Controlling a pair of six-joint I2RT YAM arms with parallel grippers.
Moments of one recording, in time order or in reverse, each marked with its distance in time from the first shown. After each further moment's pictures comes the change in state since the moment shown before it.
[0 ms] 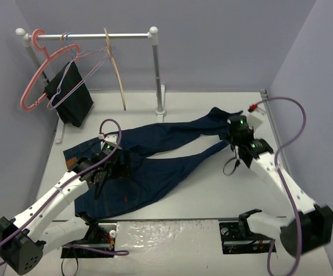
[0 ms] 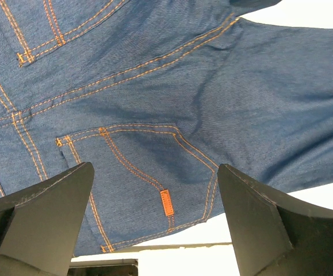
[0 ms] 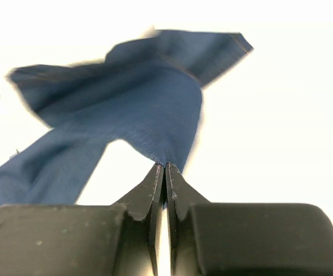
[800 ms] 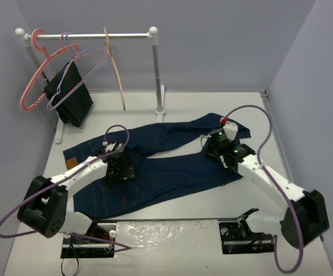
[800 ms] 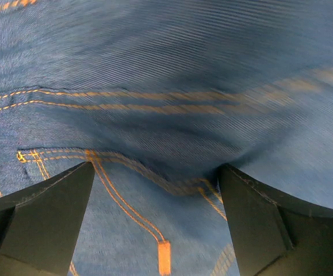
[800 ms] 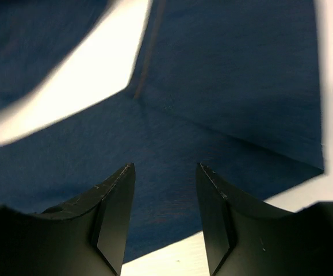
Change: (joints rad) left arm 0.113 0.374 -0.091 0.160 0.044 -0.133; right arm 0.195 0.065 -0.126 -0.068 -0.171 -0.082
